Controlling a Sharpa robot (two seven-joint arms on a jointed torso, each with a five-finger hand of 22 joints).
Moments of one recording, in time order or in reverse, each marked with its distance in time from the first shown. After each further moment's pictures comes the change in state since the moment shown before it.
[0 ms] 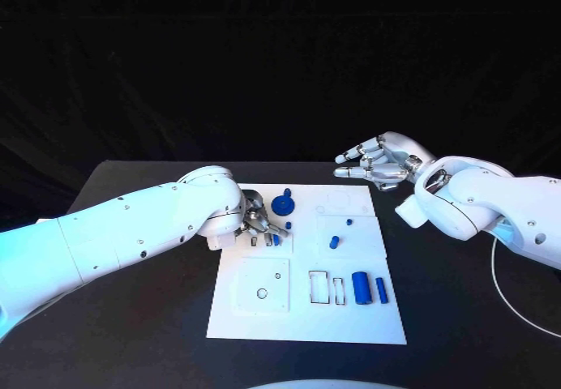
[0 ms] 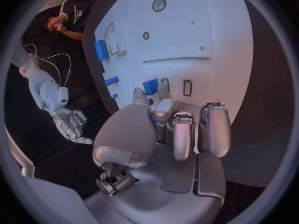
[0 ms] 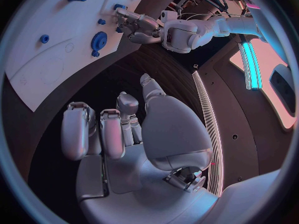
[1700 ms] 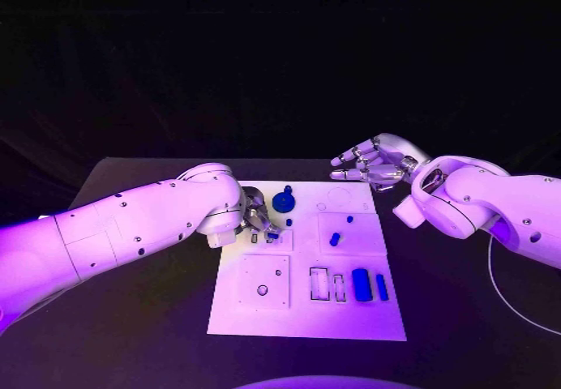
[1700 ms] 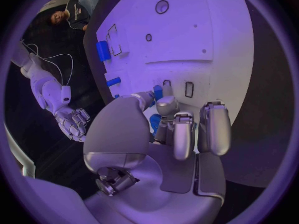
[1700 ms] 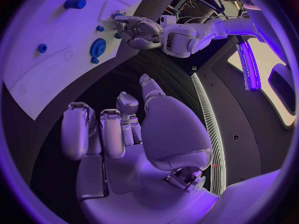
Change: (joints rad) left arm 0.001 -0.014 0.001 0.025 0.008 -0.011 -0.001; left_hand 0.054 -0.219 0.843 -0.015 0.062 -0.082 0.022 -0.013 0.108 -0.041 0.013 -0.085 -0.080 -0.002 -0.001 0.000 0.000 -0.015 -0.007 0.007 -0.002 -0.001; right arm -0.008 0.015 -0.001 -0.008 -0.004 0.038 0.000; right_hand 0.005 0.005 -0.003 0.003 0.004 0.003 -0.003 0.000 0.000 0.000 0.000 0.000 -0.002 0.000 0.000 0.000 0.000 0.000 0.000 0.000 0.000 -0.002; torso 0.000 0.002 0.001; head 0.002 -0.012
